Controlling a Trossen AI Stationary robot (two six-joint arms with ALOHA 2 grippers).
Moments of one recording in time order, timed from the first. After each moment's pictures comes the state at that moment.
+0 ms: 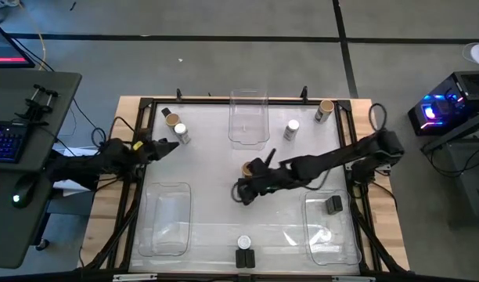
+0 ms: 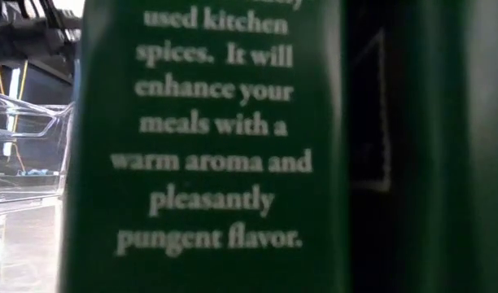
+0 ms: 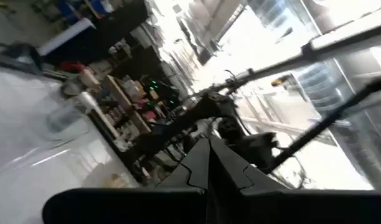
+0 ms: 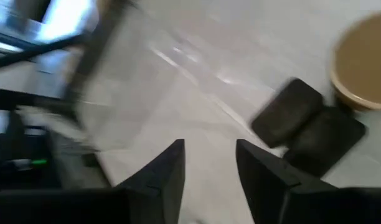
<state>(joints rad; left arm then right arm) 0.06 0.04 0.07 0.26 -0.13 -0.93 0.25 1.73 1.37 -0.46 0.16 1.14</state>
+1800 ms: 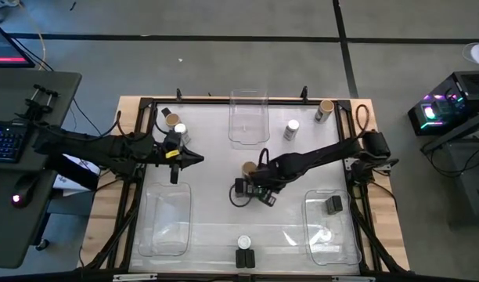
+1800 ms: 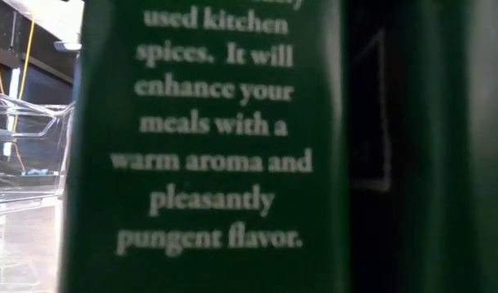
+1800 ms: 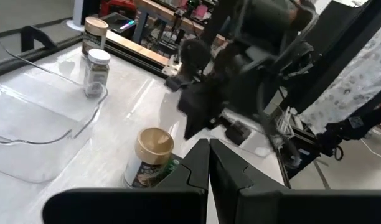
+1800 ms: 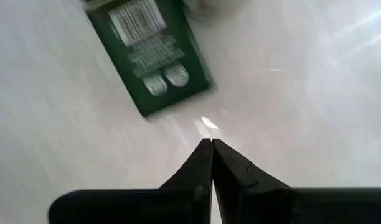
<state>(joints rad) -0.14 0.79 0.65 -0.10 -0.19 -0.46 0.18 1.82 1.39 -1.04 0.07 0.66</state>
